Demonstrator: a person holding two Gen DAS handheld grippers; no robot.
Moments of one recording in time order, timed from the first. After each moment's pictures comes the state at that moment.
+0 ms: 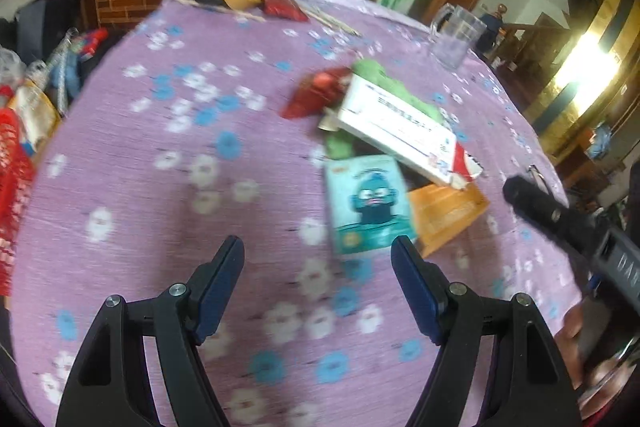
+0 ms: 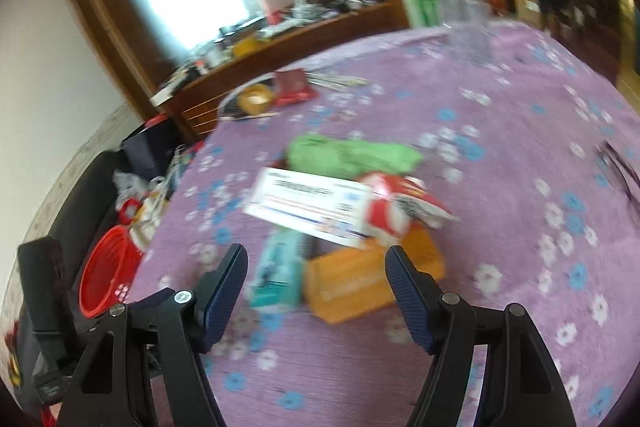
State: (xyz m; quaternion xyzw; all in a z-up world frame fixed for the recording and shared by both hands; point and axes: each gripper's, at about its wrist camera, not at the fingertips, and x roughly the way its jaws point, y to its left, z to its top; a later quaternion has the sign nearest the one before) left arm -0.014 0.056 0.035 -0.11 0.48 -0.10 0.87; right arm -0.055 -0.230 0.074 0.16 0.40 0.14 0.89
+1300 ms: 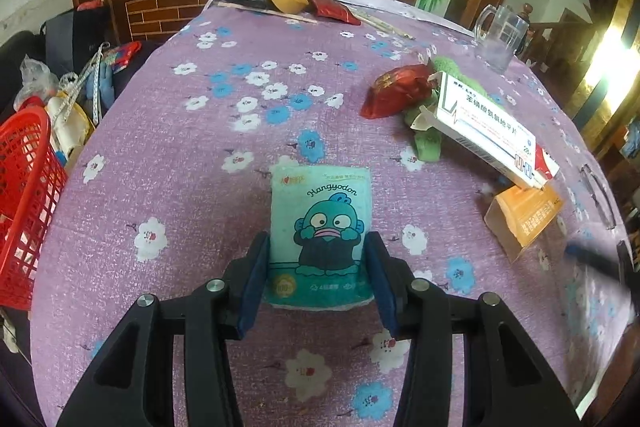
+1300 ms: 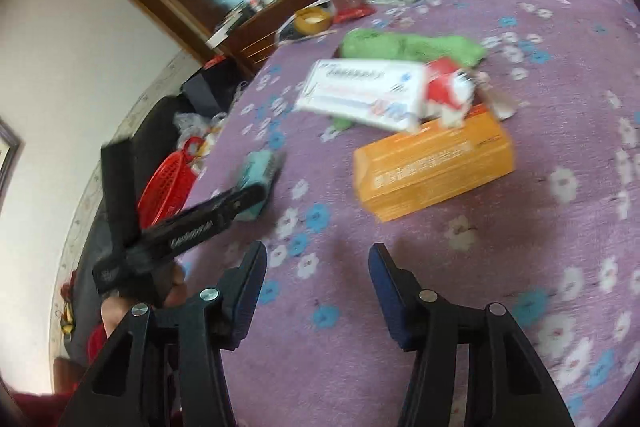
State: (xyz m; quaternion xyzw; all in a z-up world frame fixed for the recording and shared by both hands) left arm -0.009 0.094 0.005 -0.06 0.45 -0.03 0.89; right arm -0.068 -0.233 0.042 0.17 0.46 0.25 0.83
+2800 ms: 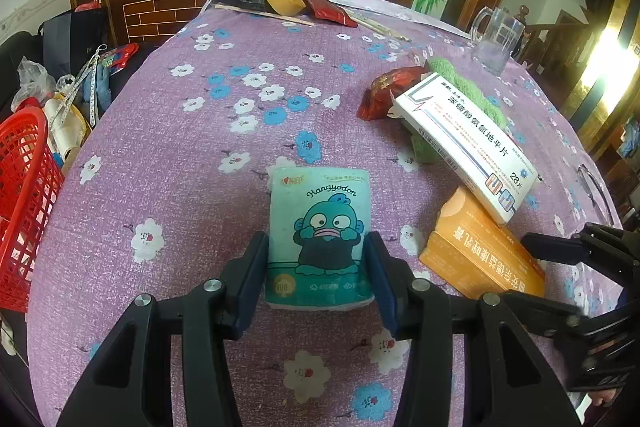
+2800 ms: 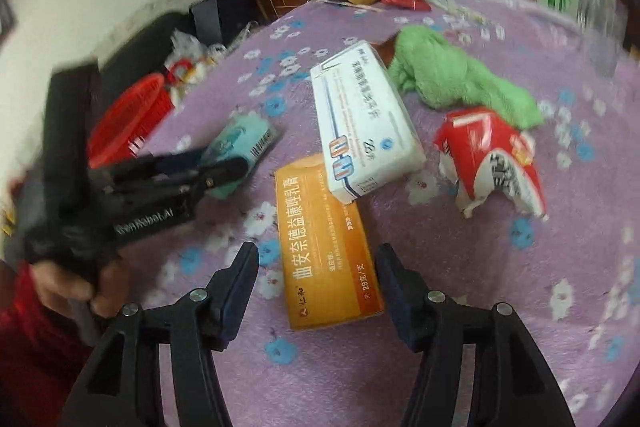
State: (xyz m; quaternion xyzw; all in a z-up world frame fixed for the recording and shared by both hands) left arm -0.010 0.097 0.005 -0.06 0.44 -0.04 0.89; right arm -0.055 -0.148 0.036 -0.07 0.47 0.31 0.82
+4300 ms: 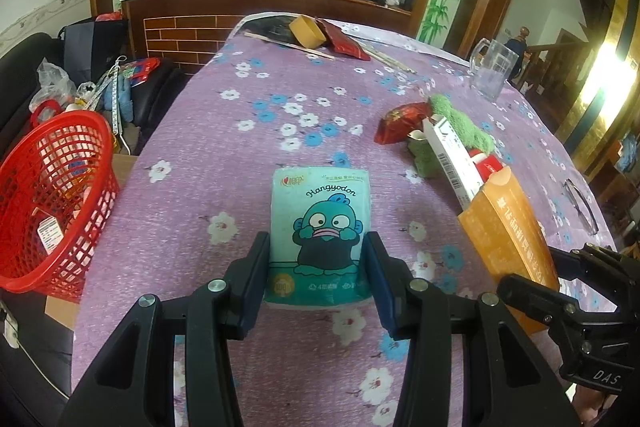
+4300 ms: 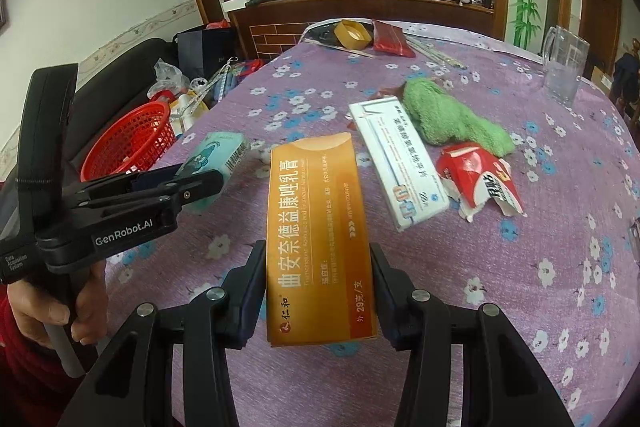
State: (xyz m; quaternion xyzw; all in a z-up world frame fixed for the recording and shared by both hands) left arm -0.057 0.134 0.042 -0.07 0.41 -0.03 0.91; right arm -0.106 -0.127 0.070 -0.04 0.42 0.26 0.87
